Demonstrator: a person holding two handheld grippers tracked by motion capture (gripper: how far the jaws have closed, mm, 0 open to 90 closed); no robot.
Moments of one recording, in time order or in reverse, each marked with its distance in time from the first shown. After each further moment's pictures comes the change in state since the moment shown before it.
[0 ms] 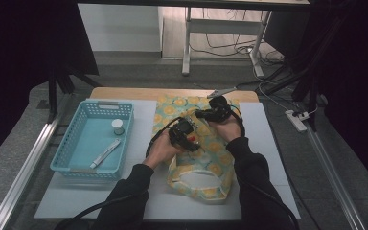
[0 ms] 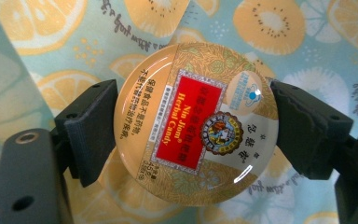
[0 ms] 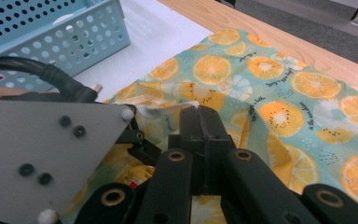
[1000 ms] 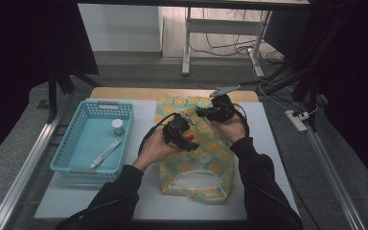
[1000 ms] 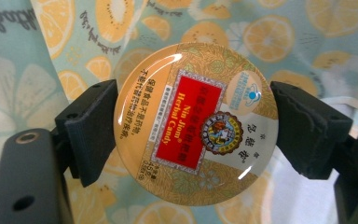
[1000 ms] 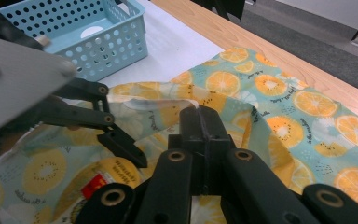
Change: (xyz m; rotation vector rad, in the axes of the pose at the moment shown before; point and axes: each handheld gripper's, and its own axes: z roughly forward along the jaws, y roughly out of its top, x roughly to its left) left arm -0.016 0.003 -0.058 -0.051 -0.054 0.019; right arm 0.016 0.011 -0.026 -0.032 0.016 -0.052
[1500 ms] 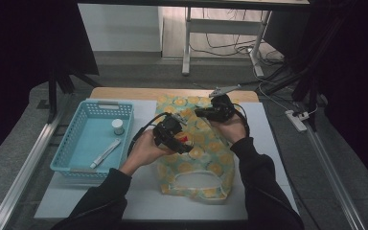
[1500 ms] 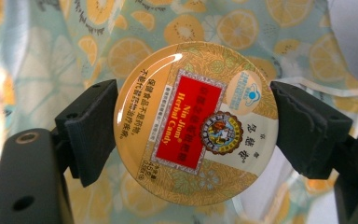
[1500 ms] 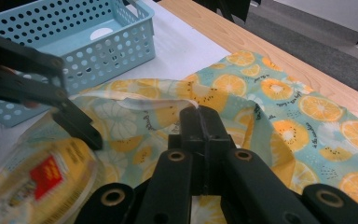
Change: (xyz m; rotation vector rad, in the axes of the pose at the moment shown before) left arm -0.014 -0.009 -0.040 -0.001 -0.030 -0.003; right arm 0.006 0.004 -0.004 -0.002 0.015 -0.019
